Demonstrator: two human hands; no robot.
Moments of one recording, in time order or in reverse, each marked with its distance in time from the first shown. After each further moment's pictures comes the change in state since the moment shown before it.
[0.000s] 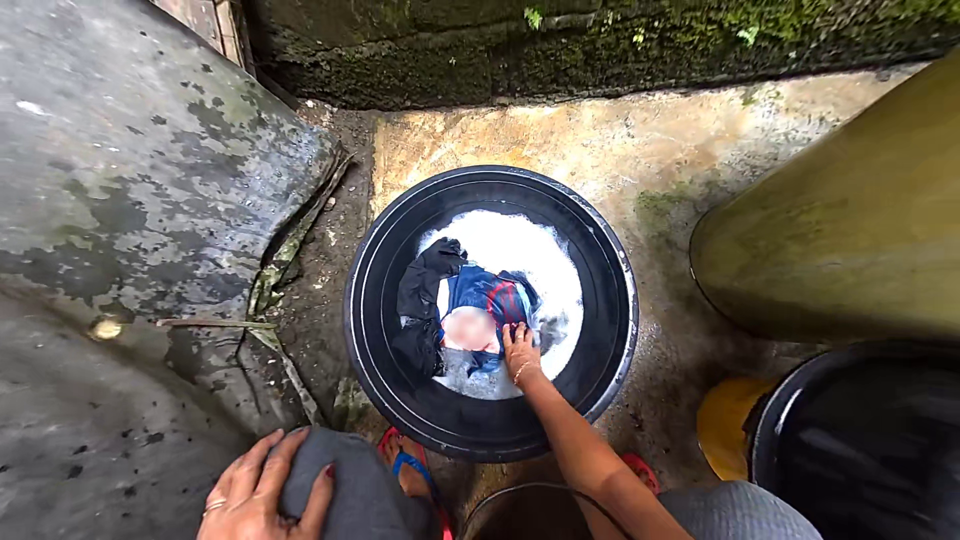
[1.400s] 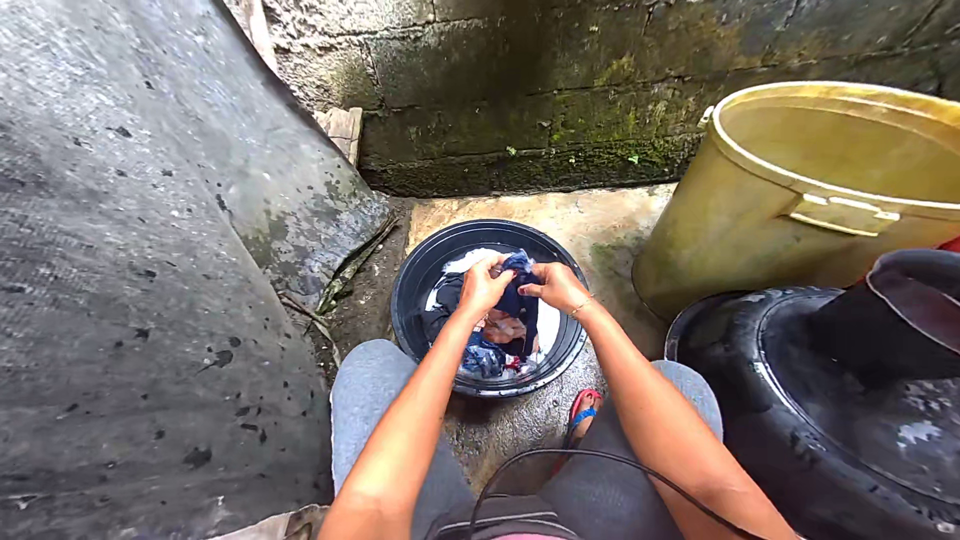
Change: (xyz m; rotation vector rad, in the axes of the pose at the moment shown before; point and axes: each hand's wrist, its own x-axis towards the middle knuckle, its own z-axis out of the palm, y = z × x) left_hand 0.033 0.180 0.001 -0.882 -0.022 0.475; right_hand -0.282 -0.009 -0.138 0.399 0.595 -0.558
